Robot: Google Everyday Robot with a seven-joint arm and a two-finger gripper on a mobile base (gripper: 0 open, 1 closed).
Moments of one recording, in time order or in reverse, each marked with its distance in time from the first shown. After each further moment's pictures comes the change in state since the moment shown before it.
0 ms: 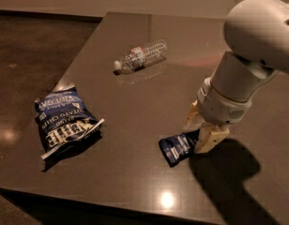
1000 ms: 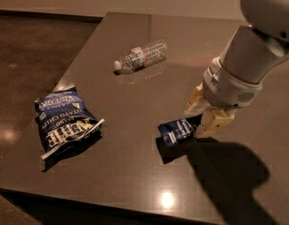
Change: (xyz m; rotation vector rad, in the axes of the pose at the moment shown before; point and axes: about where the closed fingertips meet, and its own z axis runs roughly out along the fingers) arm -0.013 -0.006 -0.042 0.042 -0.041 -0.003
